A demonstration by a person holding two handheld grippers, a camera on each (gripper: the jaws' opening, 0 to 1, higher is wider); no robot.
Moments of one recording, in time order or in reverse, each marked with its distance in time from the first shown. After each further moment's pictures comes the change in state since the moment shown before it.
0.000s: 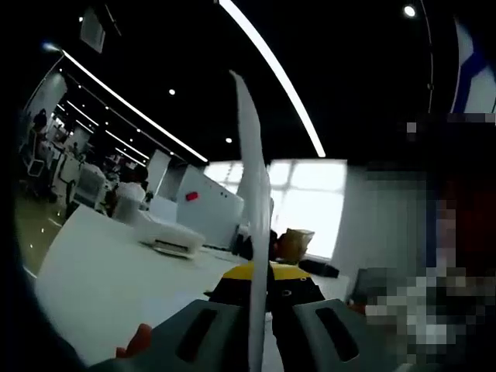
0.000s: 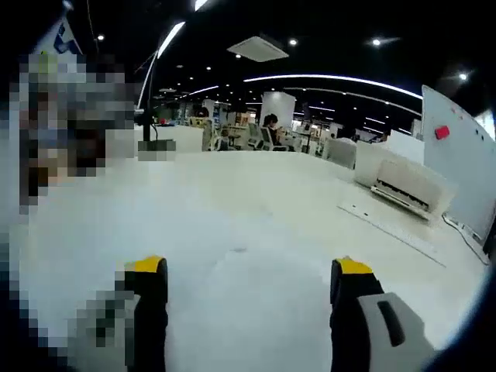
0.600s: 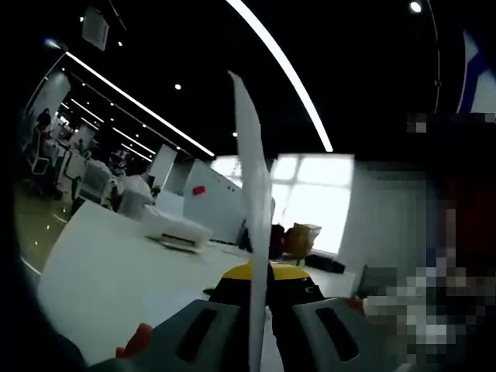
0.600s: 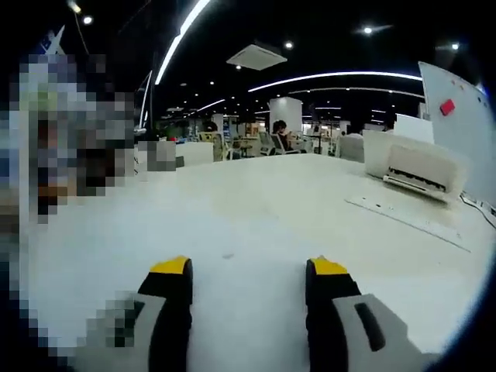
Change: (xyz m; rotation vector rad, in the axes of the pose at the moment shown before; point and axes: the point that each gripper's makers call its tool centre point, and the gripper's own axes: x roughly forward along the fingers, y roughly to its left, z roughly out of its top) left arm 0.002 0.018 -0.005 -0.009 0.031 0.040; right arm 0.013 -0.013 -0.005 0.107 -0.045 0.085
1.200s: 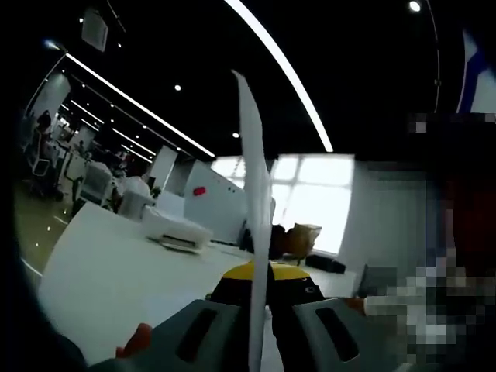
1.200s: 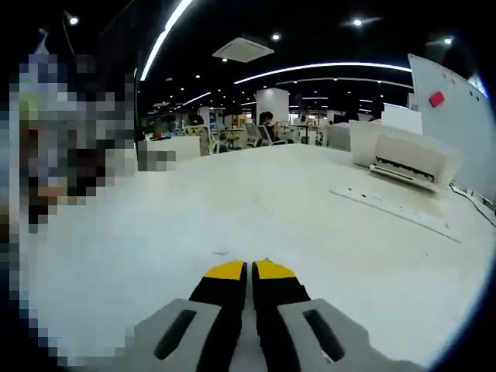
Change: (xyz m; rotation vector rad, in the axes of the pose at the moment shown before) left arm -0.001 -0.006 -0.001 0.008 -0.003 0.002; right arm -0.016 -0.017 0.005 0.053 0.072 -0.093
